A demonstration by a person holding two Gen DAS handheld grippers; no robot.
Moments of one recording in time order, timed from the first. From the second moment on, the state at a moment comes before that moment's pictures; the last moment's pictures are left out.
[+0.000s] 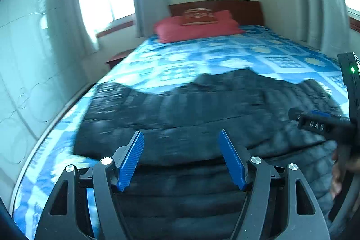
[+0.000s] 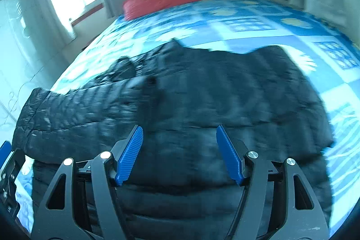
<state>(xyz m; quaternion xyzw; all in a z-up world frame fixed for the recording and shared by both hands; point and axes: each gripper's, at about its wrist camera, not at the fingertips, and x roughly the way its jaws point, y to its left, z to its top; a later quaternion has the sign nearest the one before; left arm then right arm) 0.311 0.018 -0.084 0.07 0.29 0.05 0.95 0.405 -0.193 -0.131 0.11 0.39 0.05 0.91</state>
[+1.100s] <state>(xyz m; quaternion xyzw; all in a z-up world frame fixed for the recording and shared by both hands) 0.377 0.110 -0.120 0.02 0.35 0.09 0.93 0.404 -0.263 -0.121 0.08 0.37 0.00 0.92</state>
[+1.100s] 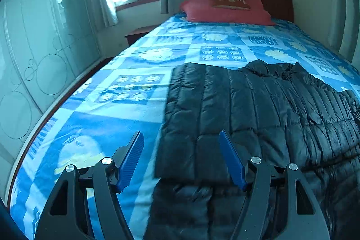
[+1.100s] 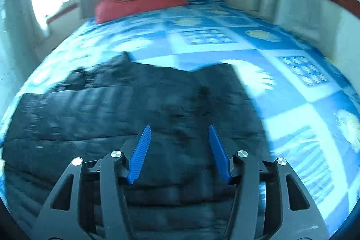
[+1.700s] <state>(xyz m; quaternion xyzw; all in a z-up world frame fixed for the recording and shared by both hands) 0.409 0.121 -0.108 0.02 0.35 0.08 0.93 0.455 -0.227 -0.125 0.05 0.38 0.01 0.92</state>
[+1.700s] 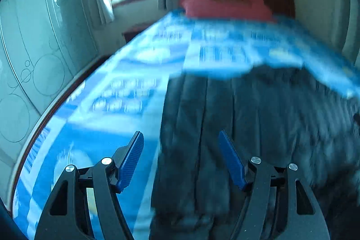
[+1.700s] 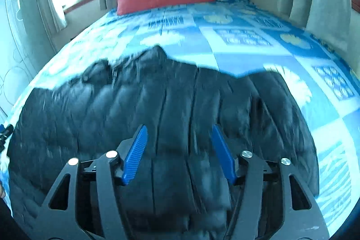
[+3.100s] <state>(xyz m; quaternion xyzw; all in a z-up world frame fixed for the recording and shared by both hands) 0.454 0.129 -0.164 -0.07 0.44 0.10 0.89 0.457 -0.214 -0.155 0.05 0.41 0.02 0.91</state>
